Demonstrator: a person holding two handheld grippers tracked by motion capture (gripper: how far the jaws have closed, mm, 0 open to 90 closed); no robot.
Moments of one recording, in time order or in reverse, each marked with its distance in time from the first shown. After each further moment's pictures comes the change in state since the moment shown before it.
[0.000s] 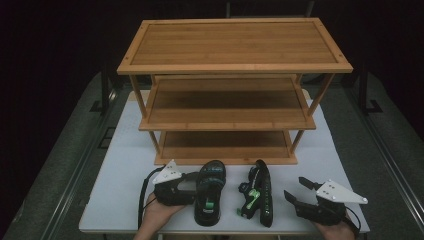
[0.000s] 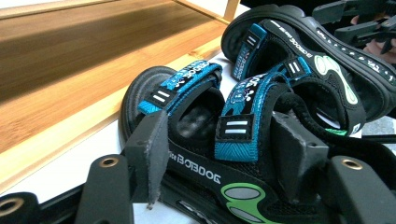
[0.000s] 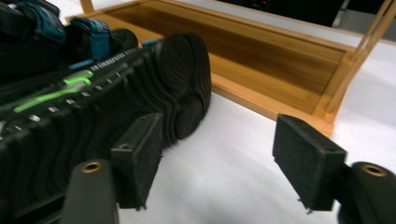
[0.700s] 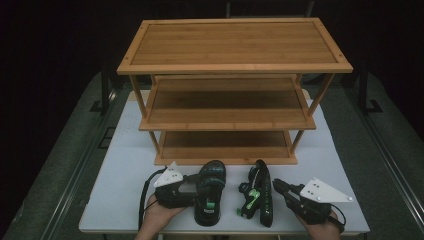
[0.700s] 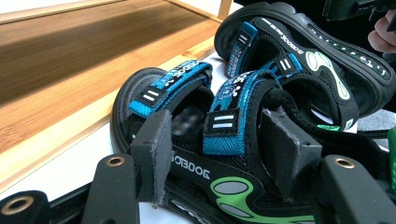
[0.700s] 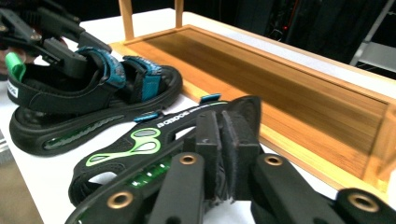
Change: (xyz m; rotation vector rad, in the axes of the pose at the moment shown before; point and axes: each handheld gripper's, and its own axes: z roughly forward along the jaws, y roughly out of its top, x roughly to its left) left arm -0.006 -0.001 0.000 0.006 -0.004 0.030; right arm 0.036 0.032 0.010 -0.059 0.068 -0.073
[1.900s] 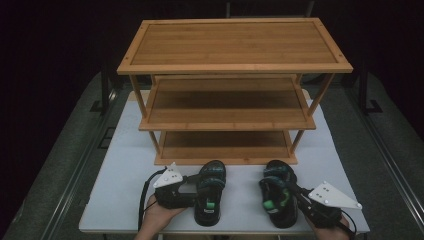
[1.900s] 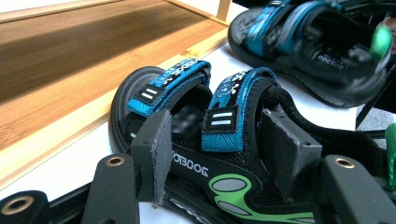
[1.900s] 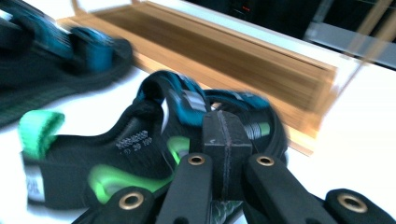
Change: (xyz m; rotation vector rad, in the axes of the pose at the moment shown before) left arm 0.000 -0.001 -0.001 -0.001 -0.004 -0.002; right arm -0.009 -0.015 -0.016 0.068 -0.172 0.012
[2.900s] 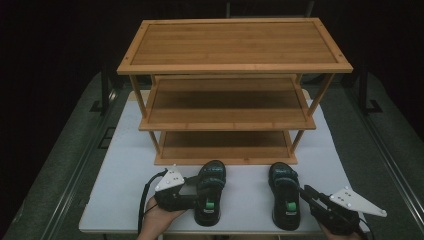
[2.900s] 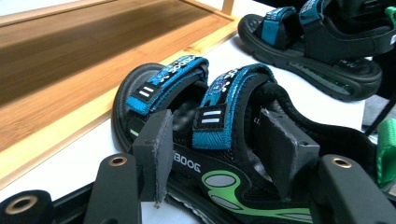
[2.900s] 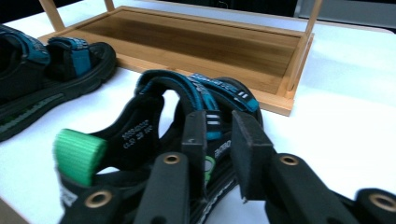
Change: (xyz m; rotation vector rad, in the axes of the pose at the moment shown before) left arm -0.010 0.003 -0.003 0.025 0.053 0.020; right arm -0.019 -0.018 -0.025 0.006 -0.018 0.185
